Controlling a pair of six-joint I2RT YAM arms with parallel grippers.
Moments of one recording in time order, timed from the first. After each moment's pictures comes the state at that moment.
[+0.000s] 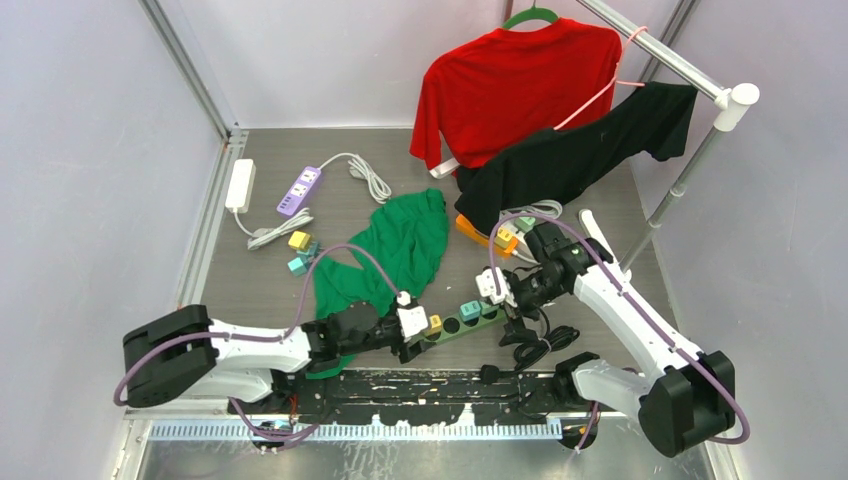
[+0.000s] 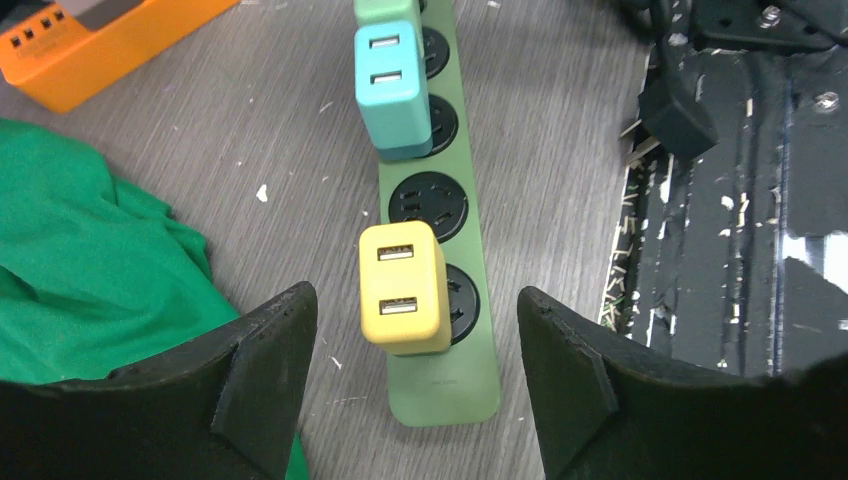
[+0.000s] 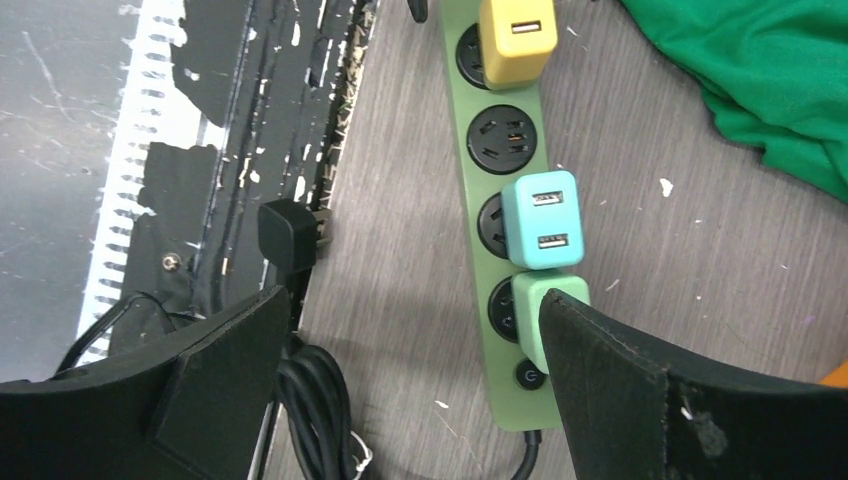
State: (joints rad) left arm -1.17 1.20 0.29 0.62 0.06 0.16; right arm 0.37 1.09 0.83 -1.16 -0.84 -1.35
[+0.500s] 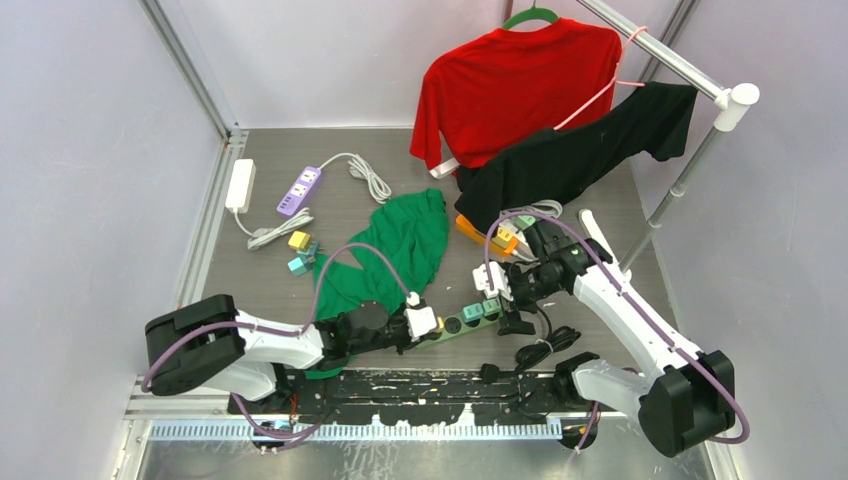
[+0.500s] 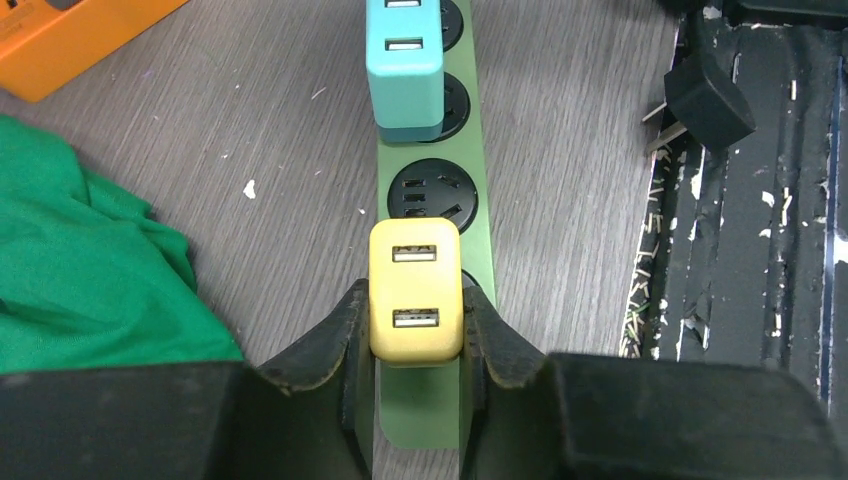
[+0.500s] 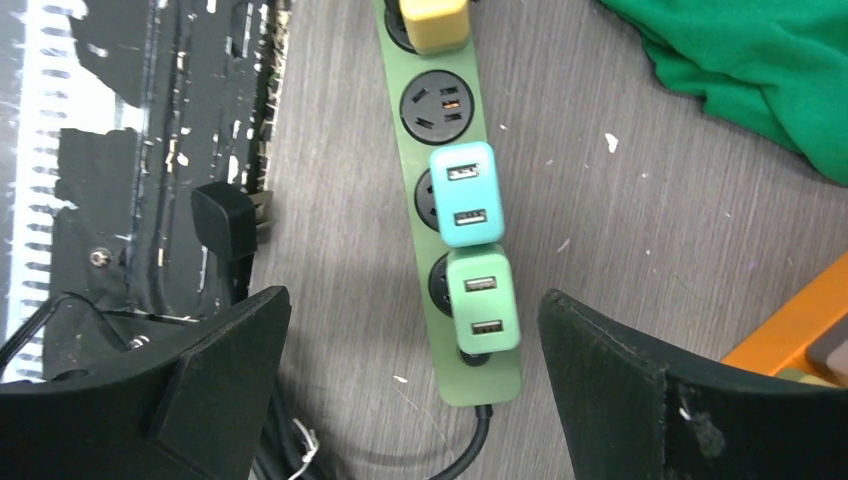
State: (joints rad) left arm -1.17 1.36 0.31 0.70 0.05 0.18; right arm 0.37 1.09 0.83 -1.06 -0.76 -1.29
